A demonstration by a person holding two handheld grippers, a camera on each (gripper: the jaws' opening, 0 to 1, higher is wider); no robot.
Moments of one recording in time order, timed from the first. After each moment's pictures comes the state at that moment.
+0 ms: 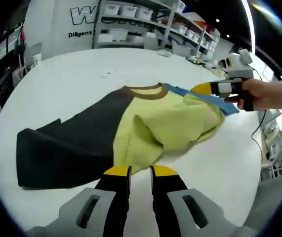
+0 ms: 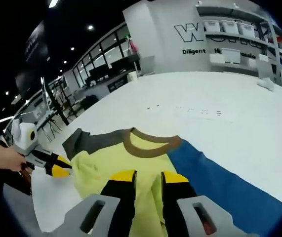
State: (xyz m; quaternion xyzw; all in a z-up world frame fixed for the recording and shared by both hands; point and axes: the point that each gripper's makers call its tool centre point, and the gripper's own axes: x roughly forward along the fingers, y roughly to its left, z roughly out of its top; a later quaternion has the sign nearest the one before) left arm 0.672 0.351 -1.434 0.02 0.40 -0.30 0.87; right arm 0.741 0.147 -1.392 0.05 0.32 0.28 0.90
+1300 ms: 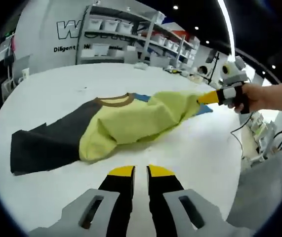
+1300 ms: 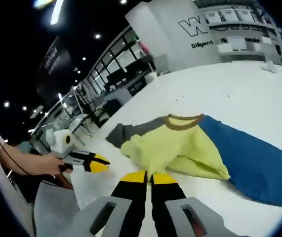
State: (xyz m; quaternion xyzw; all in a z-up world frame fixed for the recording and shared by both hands) left arm 0.590 0.314 -1.395 -0.03 0.32 -0.38 0.86; right arm 0.602 0.171 -1.320 0.14 0.32 0.37 0.86
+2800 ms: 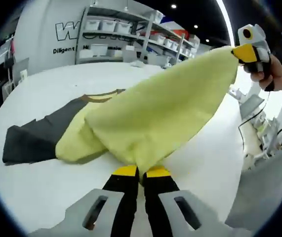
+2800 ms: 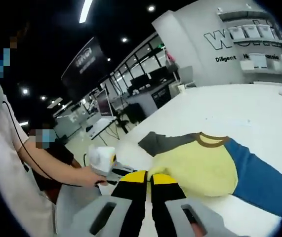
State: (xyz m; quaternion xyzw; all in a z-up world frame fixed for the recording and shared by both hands) left arm 0.565 0.314 -1.400 0.06 0.32 -0.37 0.87; right arm 0.546 0.189 -1.263 0.09 0.30 0.43 0.85
